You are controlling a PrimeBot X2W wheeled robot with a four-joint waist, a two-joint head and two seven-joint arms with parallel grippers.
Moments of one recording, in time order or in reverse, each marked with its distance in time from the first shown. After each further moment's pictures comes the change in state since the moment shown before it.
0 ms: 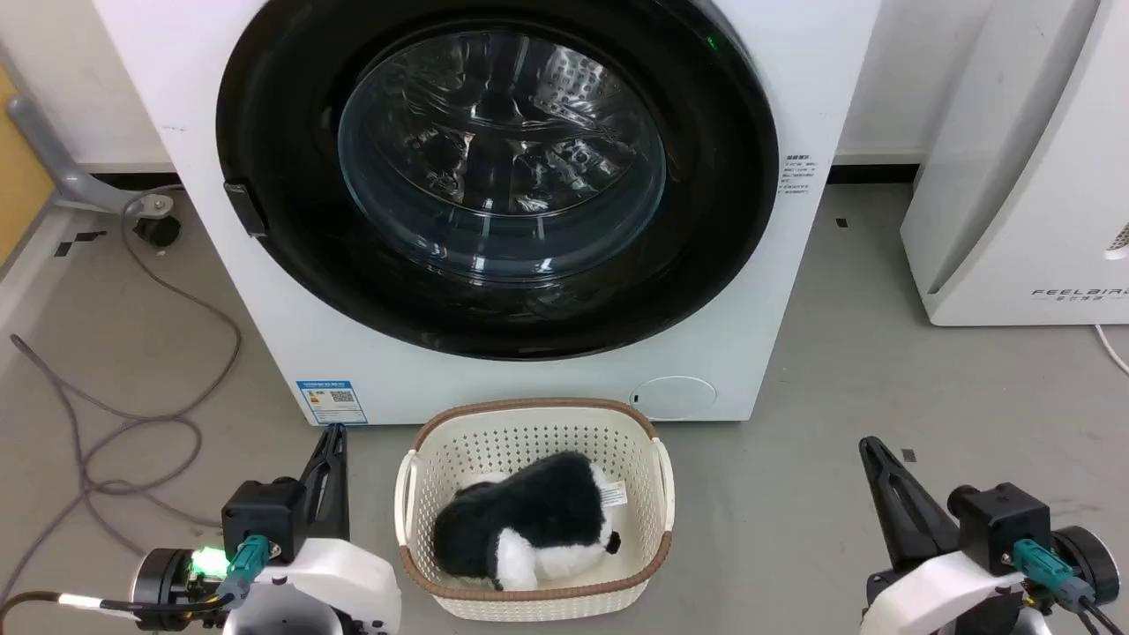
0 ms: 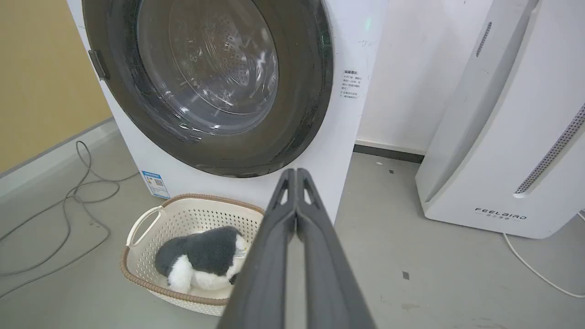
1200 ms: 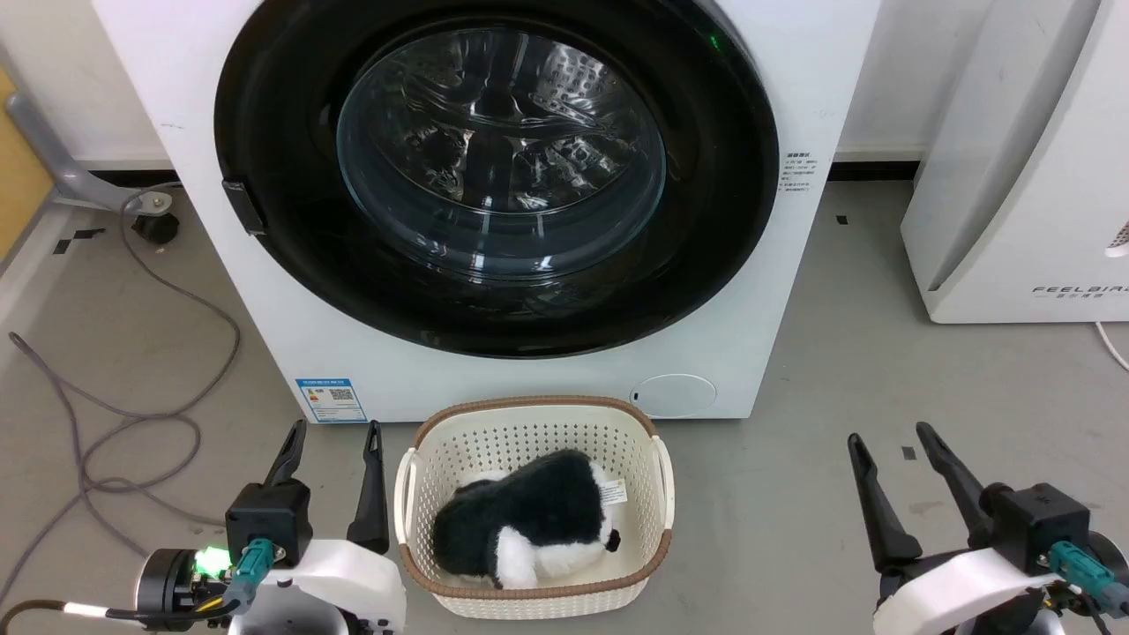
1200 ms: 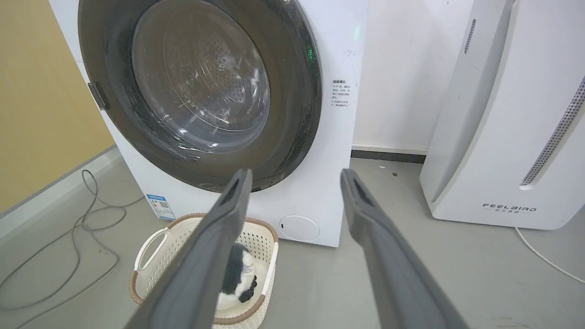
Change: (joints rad) left arm -0.001 0.000 -0.015 0.001 0.000 0.025 -0.025; right arm 0.001 0.000 -0.021 -0.006 0.079 0.000 -0.025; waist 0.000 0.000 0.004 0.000
